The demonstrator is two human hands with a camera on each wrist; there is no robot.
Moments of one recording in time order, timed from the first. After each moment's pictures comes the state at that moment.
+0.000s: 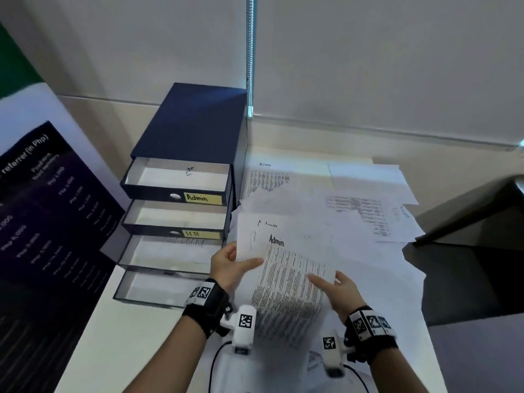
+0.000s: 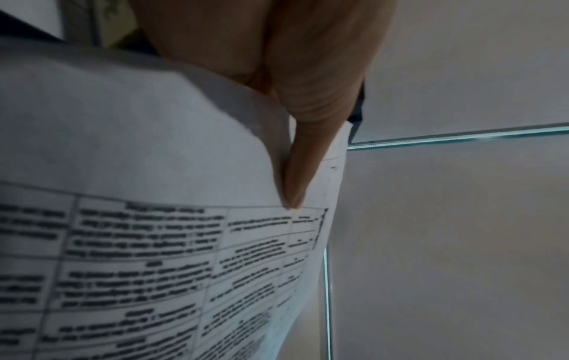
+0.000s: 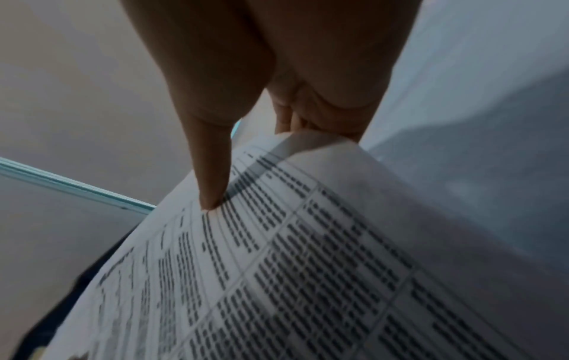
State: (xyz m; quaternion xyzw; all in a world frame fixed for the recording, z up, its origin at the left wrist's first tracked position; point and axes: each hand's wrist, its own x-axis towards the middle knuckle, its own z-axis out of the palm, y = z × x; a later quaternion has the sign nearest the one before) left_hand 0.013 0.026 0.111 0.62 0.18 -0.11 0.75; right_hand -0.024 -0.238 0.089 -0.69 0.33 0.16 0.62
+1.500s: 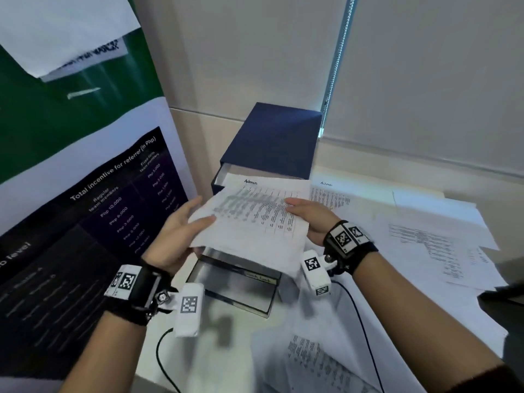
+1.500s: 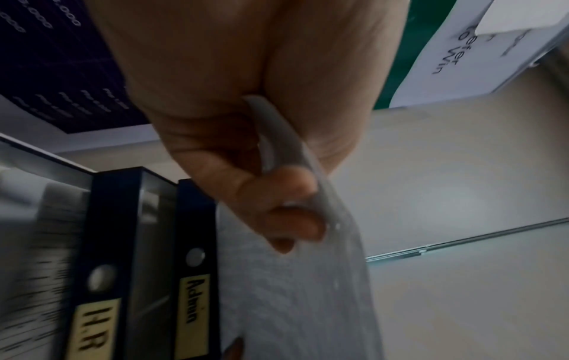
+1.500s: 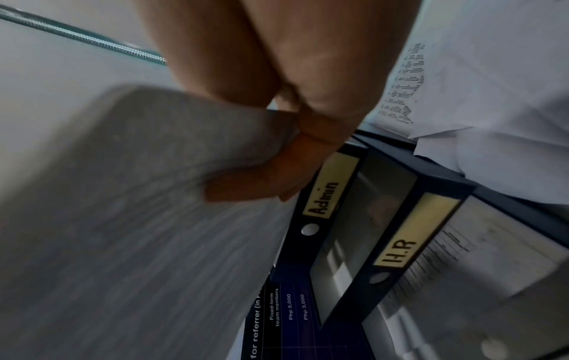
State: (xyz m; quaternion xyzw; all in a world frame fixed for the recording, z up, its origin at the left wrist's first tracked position) left_hand -0.017 0.234 0.256 0.63 0.19 0.01 0.76; right_hand 0.104 -0.015 0.238 -0.60 0.10 0.29 0.74
